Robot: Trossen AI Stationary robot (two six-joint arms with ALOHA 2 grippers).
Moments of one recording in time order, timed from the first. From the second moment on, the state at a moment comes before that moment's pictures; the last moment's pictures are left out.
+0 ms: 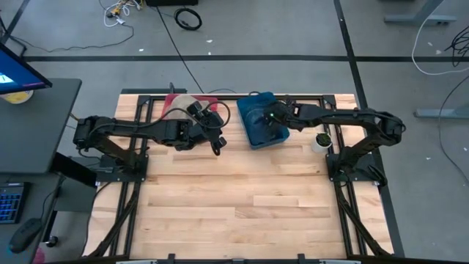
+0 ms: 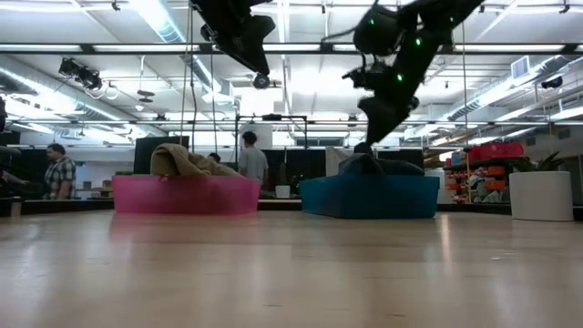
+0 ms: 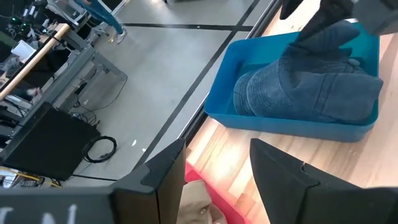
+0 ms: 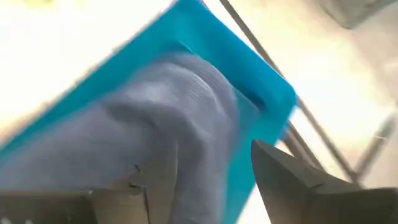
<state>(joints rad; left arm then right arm) 0.00 1.49 1.27 -0.53 -0.84 -0.07 -0.34 1.49 1.04 -0.54 0.46 0.06</state>
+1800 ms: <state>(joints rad) 0.00 1.49 1.27 -0.53 -0.82 -0.09 -0.35 1.58 1.04 -0.50 0.27 0.13</state>
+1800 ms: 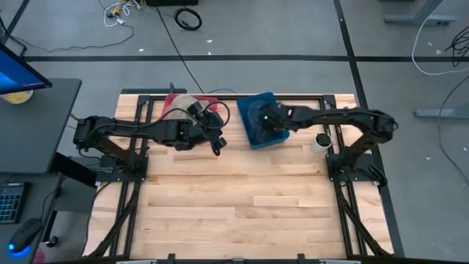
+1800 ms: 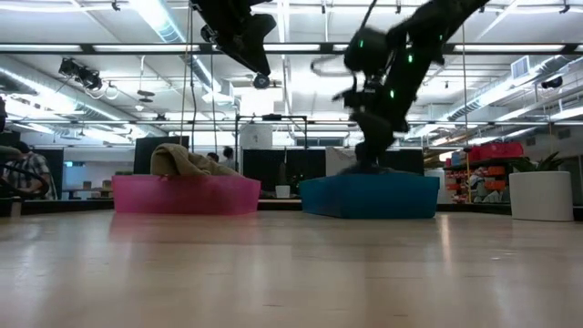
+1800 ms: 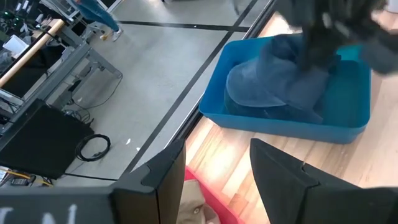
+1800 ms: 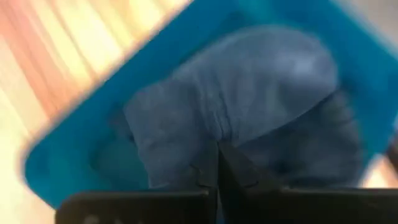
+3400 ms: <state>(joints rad) -0.23 1.02 1.15 -0.68 -0.74 -0.26 -0.10 0.75 0.93 -0.61 0.24 0.15</state>
